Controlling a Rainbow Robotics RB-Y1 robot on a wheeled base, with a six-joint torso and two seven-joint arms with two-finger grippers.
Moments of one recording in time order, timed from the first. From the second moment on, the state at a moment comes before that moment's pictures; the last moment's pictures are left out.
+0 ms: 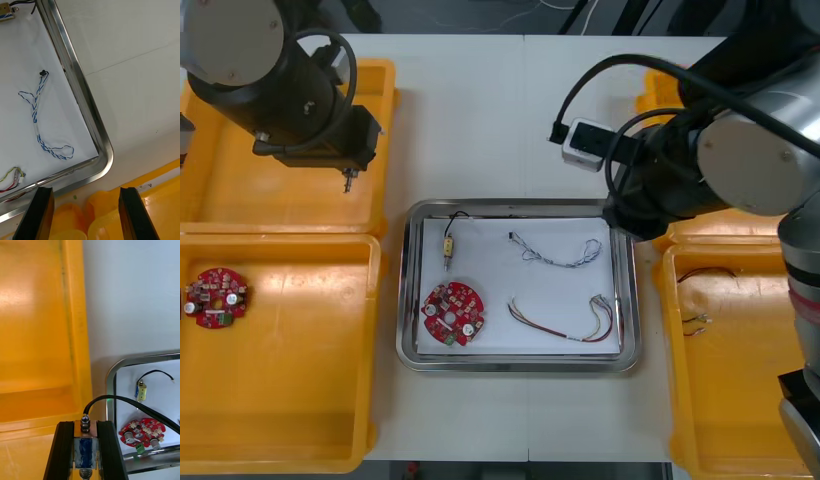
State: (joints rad) right arm -0.61 -0.40 0.17 -2.16 -0.51 1.92 2.11; left arm -0.81 0.60 -0.14 -1.81 0.74 1.91 -1.04
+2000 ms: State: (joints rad) right arm -0.09 -0.58 -0.45 -2.29 -0.69 1.92 1.40; left arm -0.87 0.36 -0.74 -1.55 0.54 1.59 -0.64
